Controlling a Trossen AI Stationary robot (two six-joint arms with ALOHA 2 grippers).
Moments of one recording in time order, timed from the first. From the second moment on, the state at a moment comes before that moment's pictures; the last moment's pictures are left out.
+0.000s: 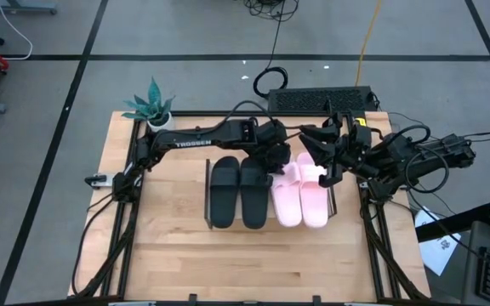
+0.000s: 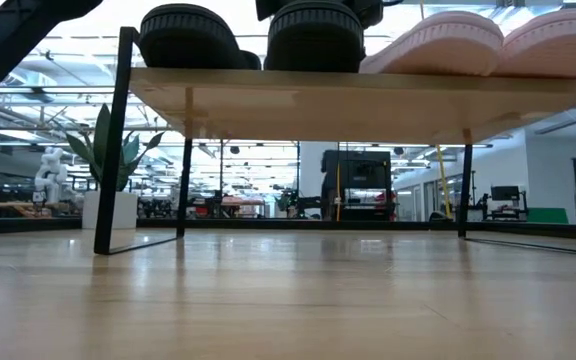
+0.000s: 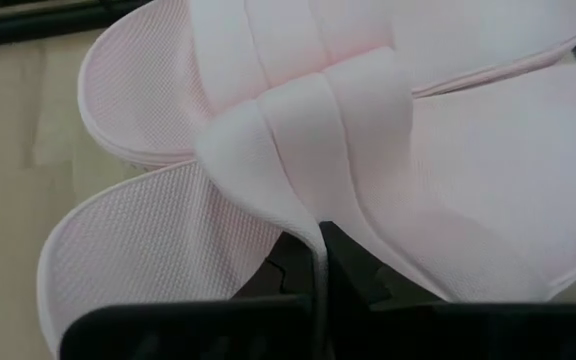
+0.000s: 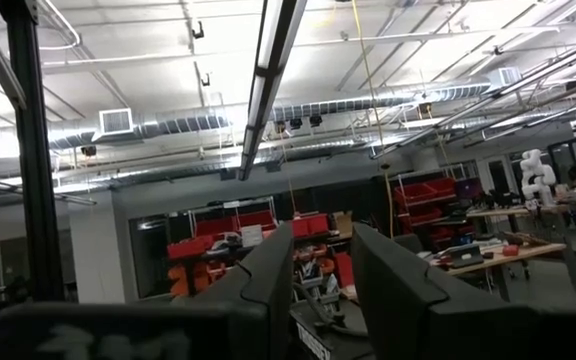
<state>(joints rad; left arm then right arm) 0.15 2.17 2.10 -0.86 0.31 0.30 0.26 1.07 1.04 0.57 0.47 -0.03</state>
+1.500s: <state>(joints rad) 0.15 2.14 2.08 -0.79 0.40 0.38 0.26 1.09 1.04 0.57 0.47 -0.01</state>
